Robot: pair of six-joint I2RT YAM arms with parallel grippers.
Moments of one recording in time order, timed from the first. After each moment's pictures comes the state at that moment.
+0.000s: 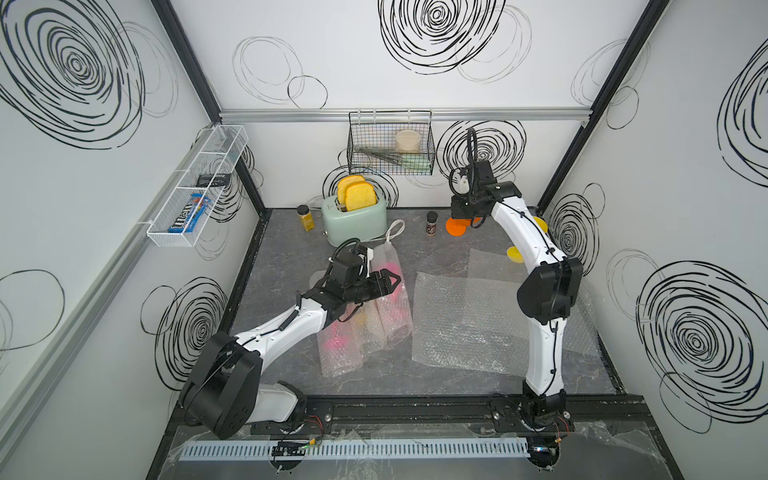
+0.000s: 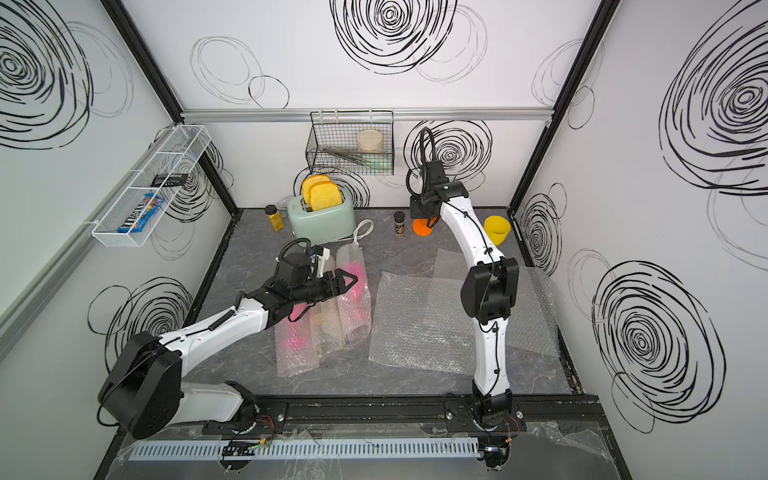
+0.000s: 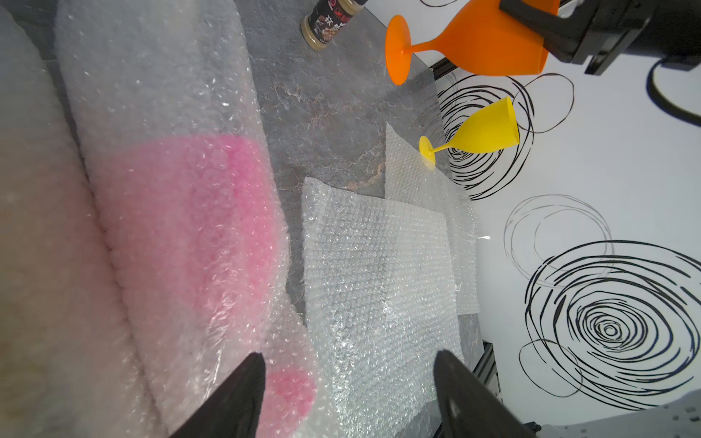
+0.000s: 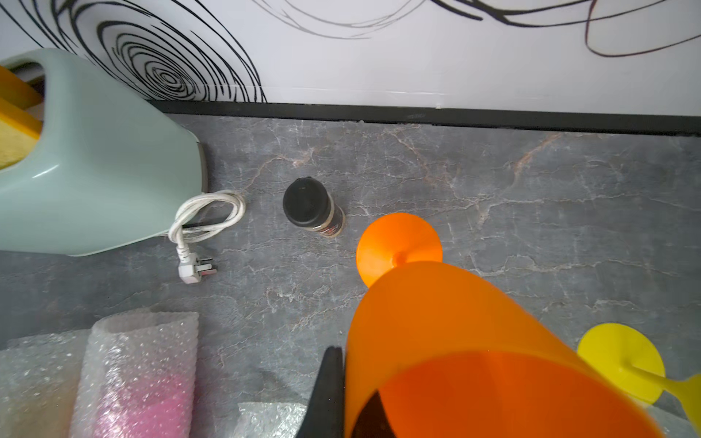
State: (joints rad) left arm -0.47 1.36 0.76 0.01 0.38 -0.80; right arm 0.27 2.19 2.28 -0.98 0.01 0.18
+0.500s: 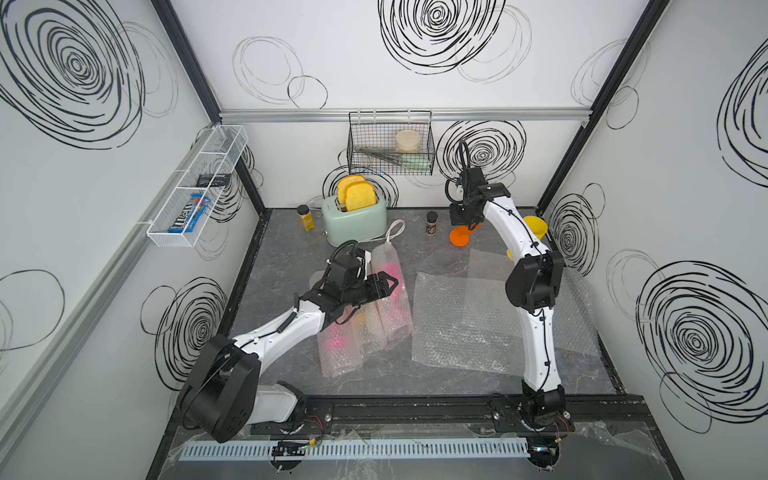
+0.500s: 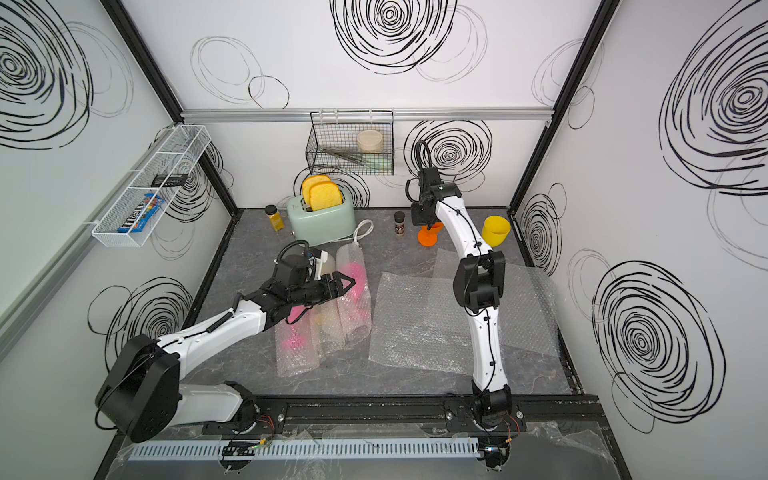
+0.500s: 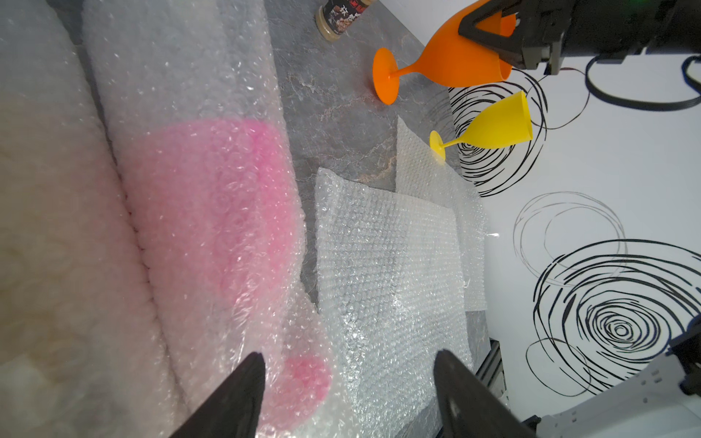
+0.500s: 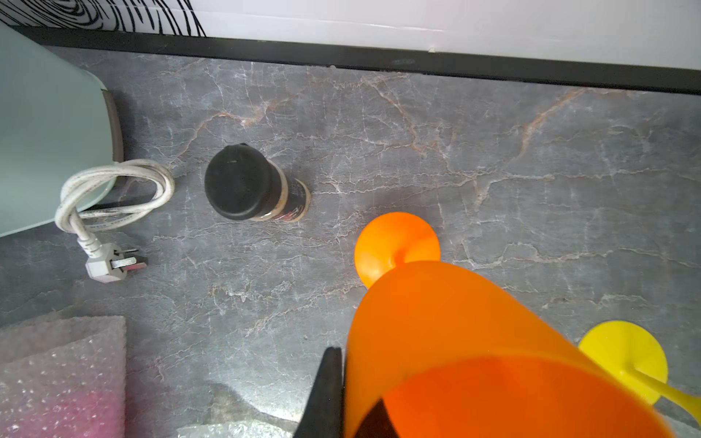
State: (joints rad) left arm -0.46 1.34 0.75 -0.01 0.38 -0.79; right arm 0.24 2.33 2.37 -1.07 0.03 0.14
